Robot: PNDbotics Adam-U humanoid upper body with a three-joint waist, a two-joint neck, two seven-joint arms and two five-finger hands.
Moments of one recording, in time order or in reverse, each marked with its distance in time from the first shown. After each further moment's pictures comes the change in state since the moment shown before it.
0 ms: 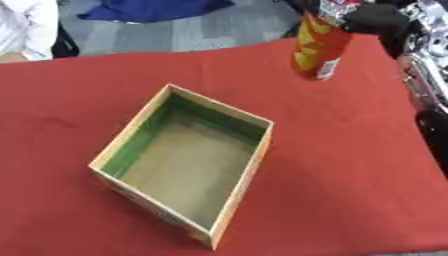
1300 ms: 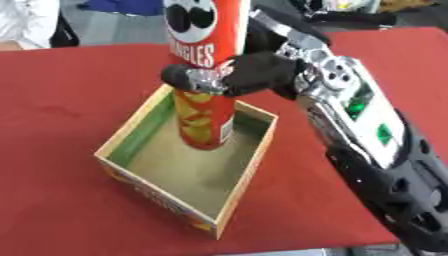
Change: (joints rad) left arm -0.001 0.006 -0.006 0.000 -0.021 0.006 -0.006; right arm -0.027 0.247 0.246 -0.038 0.035 0.133 0.169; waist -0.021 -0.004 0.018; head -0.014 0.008
